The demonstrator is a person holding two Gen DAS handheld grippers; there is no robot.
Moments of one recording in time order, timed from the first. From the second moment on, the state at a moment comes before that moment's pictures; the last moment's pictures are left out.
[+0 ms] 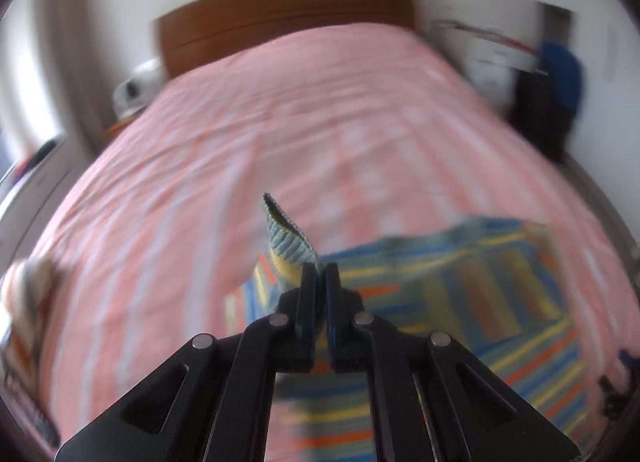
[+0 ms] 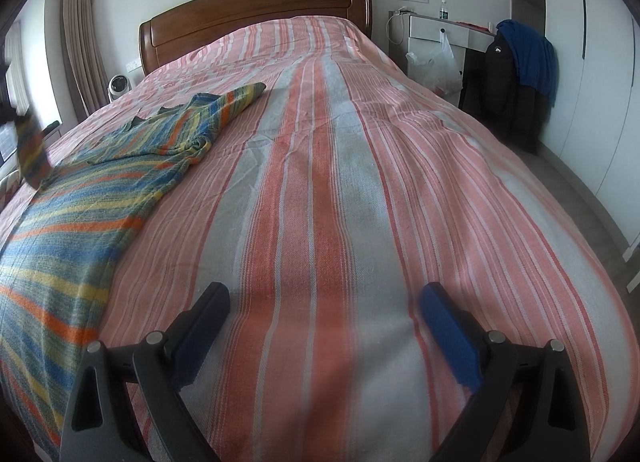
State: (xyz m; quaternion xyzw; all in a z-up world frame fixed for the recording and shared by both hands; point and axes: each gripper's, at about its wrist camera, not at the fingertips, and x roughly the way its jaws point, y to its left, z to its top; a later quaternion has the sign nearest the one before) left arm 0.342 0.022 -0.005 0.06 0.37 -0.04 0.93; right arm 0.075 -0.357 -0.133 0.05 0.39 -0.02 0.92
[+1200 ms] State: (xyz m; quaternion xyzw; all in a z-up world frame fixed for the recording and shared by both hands) left arm 0.254 0.148 -0.136 -0.03 0.47 0.13 0.87; right arm 0.074 -0.356 -0.135 0.05 0.38 -0.02 0.92
